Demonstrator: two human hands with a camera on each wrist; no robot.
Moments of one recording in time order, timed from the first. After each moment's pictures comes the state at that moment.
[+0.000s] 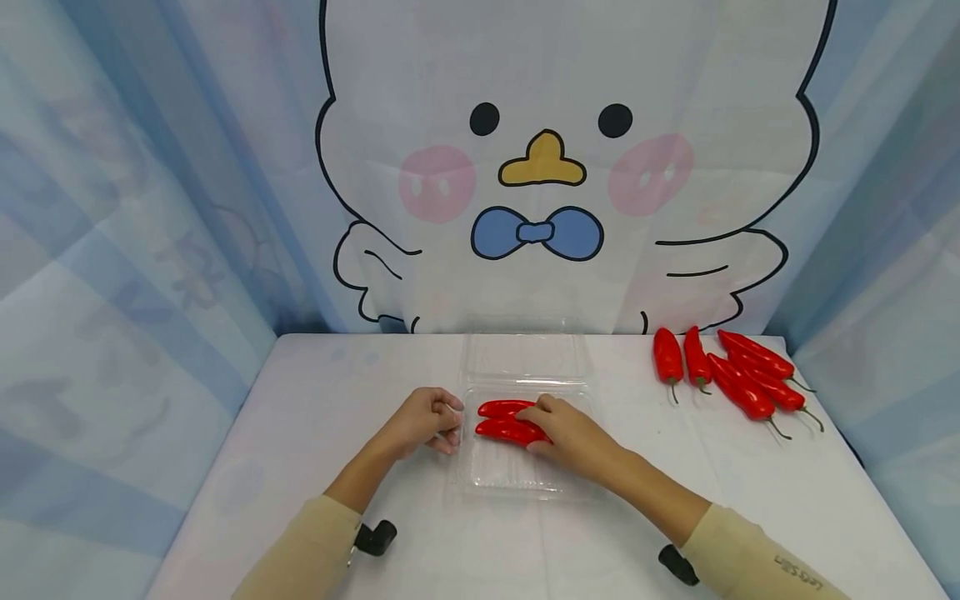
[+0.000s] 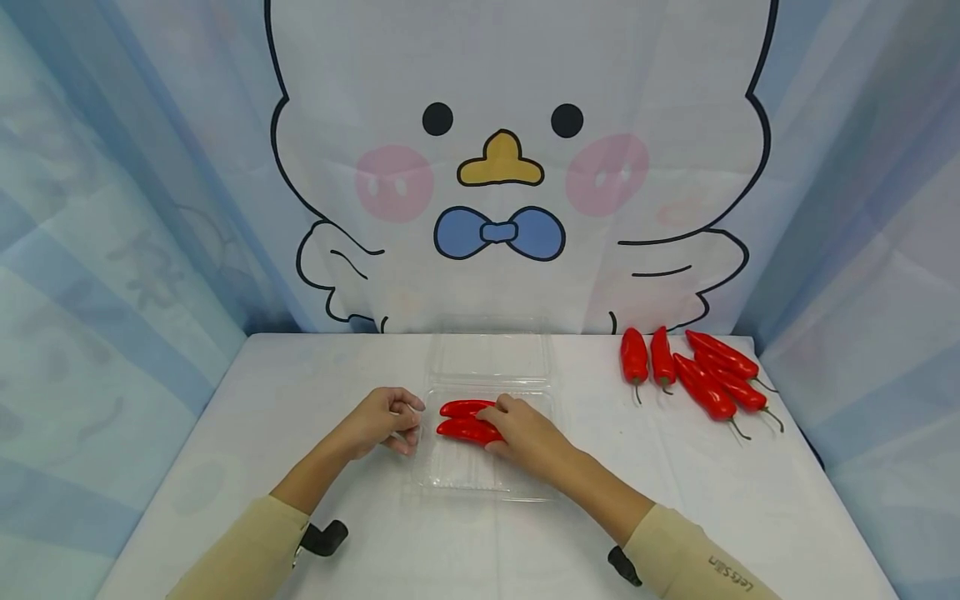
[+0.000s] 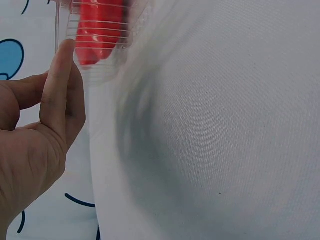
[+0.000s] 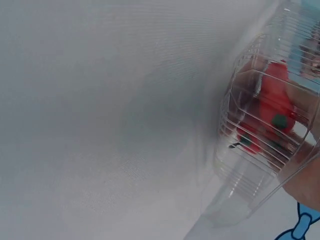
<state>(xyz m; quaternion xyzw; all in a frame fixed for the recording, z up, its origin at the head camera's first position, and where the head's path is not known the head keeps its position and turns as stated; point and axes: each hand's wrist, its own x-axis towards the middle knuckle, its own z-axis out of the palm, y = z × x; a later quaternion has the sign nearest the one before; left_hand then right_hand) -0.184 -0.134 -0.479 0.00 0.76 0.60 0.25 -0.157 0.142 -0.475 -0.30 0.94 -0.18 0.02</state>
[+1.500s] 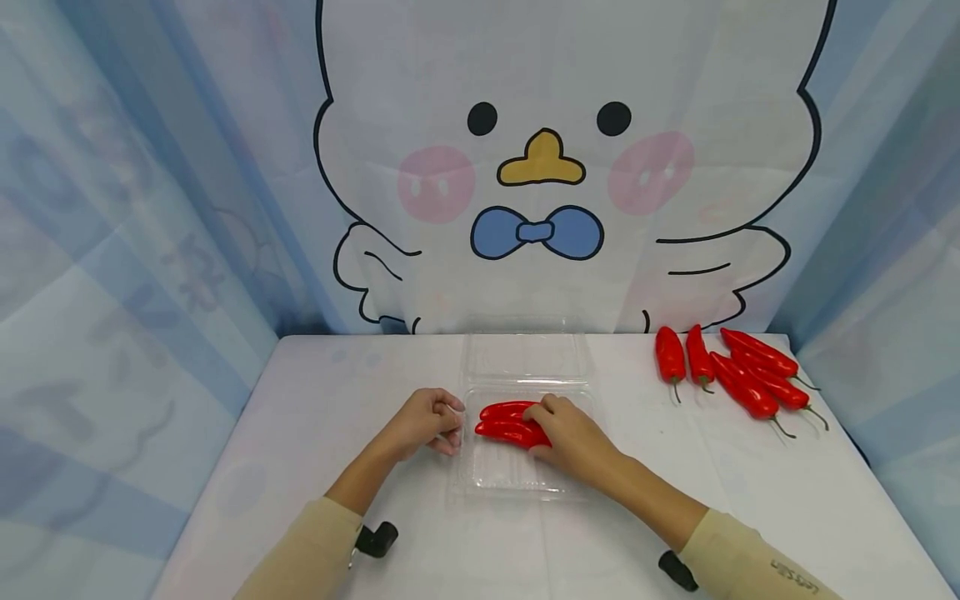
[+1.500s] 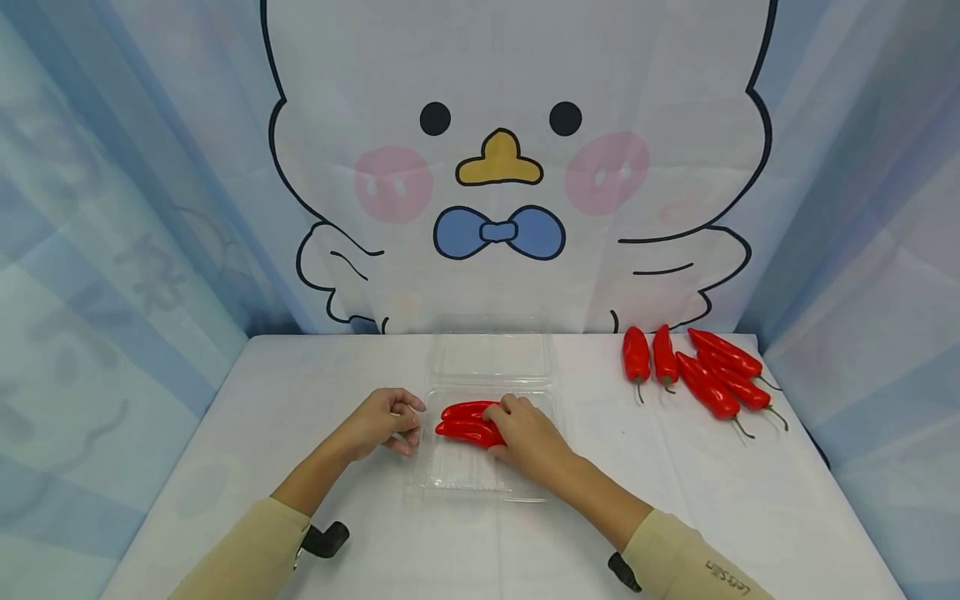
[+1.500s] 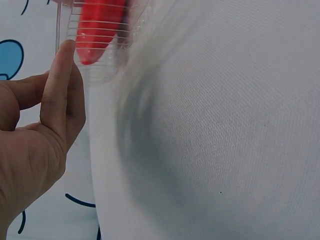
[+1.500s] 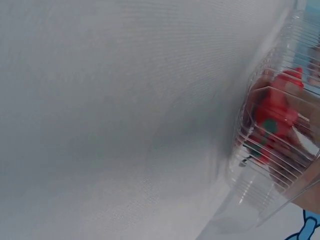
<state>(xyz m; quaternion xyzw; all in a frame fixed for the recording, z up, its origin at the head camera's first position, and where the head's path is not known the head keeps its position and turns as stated) -0.184 -0.134 -0.481 0.00 0.77 0.60 0.24 -0.156 0.137 -0.491 -0.27 0.95 -0.15 -0.04</state>
